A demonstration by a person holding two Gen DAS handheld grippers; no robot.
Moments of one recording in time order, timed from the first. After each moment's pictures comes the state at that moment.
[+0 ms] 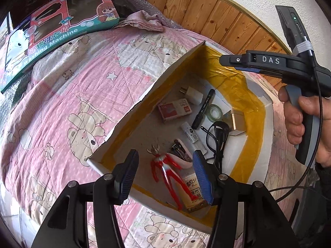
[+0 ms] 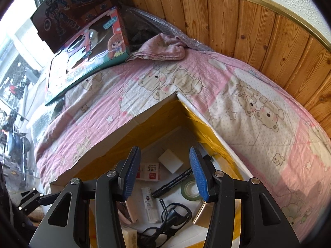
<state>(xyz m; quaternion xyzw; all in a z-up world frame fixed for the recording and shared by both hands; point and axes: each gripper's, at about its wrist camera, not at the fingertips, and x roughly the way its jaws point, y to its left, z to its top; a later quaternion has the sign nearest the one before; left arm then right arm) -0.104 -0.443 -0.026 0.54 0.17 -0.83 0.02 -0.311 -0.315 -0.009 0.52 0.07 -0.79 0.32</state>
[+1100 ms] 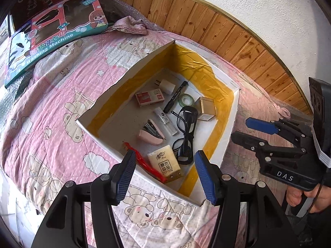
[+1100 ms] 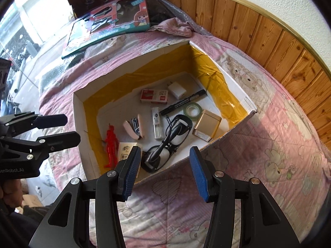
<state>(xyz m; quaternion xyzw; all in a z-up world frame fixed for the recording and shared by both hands) -0.054 -0.393 0.021 0.53 0.17 -0.83 -0.01 -0.142 -0.249 0.019 0.51 0.19 -0.78 0.32</state>
